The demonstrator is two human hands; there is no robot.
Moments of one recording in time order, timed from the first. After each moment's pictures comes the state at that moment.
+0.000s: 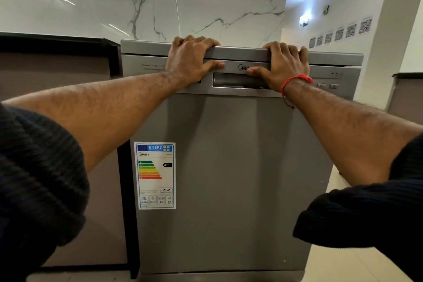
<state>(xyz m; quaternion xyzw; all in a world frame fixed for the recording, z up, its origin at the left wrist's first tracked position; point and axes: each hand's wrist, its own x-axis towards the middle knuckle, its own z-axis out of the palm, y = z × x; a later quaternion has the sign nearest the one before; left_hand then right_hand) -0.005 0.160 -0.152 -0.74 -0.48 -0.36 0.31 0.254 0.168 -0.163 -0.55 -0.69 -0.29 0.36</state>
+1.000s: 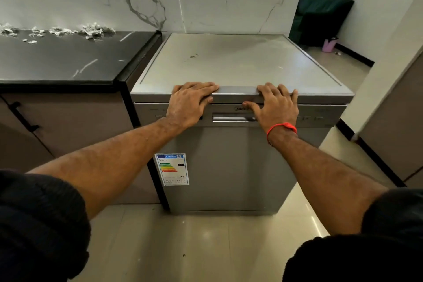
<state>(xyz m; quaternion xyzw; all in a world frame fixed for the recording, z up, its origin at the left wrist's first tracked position) -0.008 0.135 -0.103 -0.78 -0.57 -0.26 0.09 0.246 0.153 -0.122 -0.62 -0.71 -0.15 0.29</state>
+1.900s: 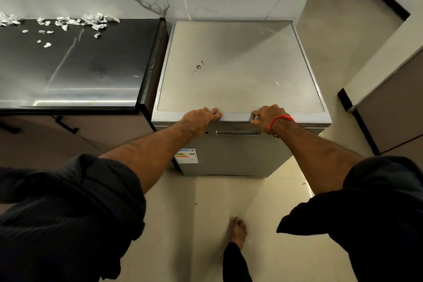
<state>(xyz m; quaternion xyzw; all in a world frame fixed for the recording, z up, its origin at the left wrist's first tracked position) 0.002 0.148 0.006 -0.81 -0.55 0.16 -0.13 0.253 0.183 0.015 -0.64 -0.74 0.18 -0.08</state>
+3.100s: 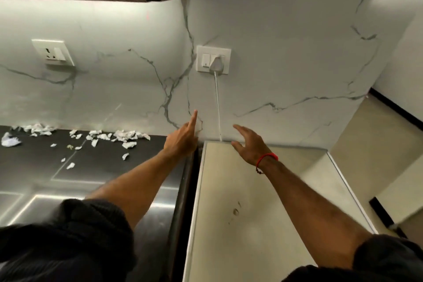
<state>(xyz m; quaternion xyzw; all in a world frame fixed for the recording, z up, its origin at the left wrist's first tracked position) -0.229 0.479 0.173 -0.70 -0.69 -0.17 -0.04 0.019 0.484 0.189 -0.53 -0.79 0.23 0.22</state>
